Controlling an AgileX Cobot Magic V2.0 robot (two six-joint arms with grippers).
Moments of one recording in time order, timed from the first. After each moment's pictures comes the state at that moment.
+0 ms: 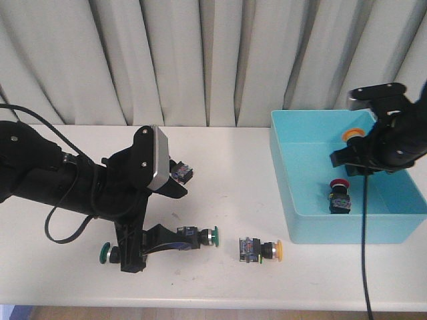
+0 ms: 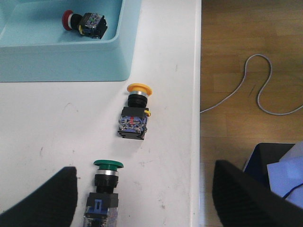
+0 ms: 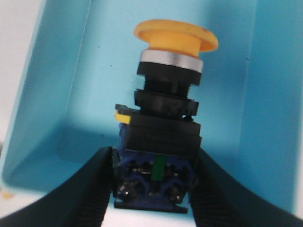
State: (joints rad) left arm -0.38 1.53 -1.01 -1.00 0.78 1.66; right arm 0.04 1.66 -1.25 -0.02 0.78 -0.13
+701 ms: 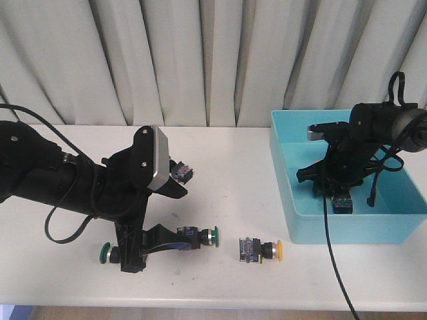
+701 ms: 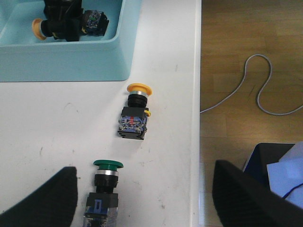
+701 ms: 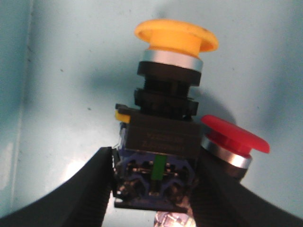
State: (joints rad) left arm -0.38 1.53 -1.01 -1.00 0.78 1.66; right arm 0.04 2.17 -1.56 0.02 0.79 -0.12
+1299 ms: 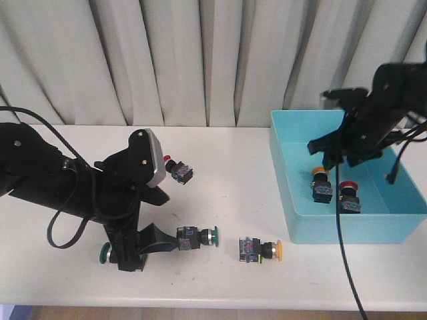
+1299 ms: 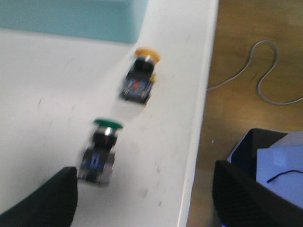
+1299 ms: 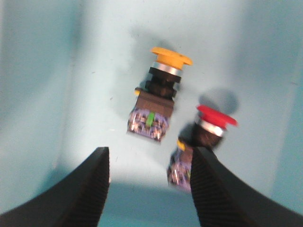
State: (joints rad) left arm -0.38 1.53 -1.01 -0.79 0.74 1.35; right arm 0.04 1.96 -1.58 0.02 0.95 -0.12
